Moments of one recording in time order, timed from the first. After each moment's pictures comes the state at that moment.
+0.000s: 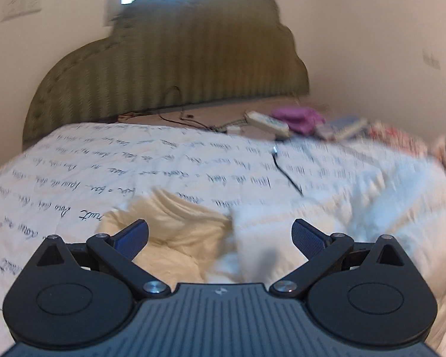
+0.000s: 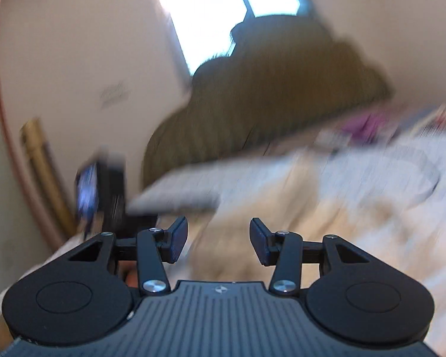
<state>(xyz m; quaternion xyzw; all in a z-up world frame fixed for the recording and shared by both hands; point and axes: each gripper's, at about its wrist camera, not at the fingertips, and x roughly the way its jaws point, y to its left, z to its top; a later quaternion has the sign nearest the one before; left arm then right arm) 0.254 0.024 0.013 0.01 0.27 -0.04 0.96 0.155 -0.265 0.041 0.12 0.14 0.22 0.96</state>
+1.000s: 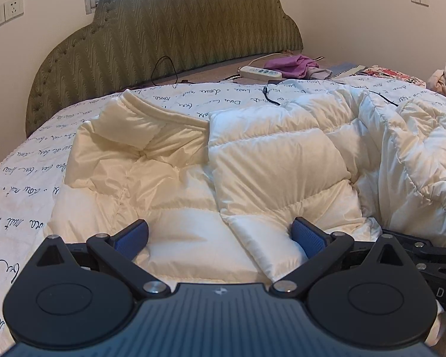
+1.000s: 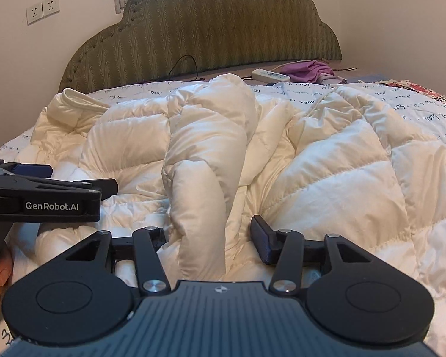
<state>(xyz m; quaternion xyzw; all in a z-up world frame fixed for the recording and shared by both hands) 0.214 0.005 -0.043 0.06 0.31 -0.02 0.95 0.211 -0.223 -0.085 0.03 0.29 0.11 0.95</state>
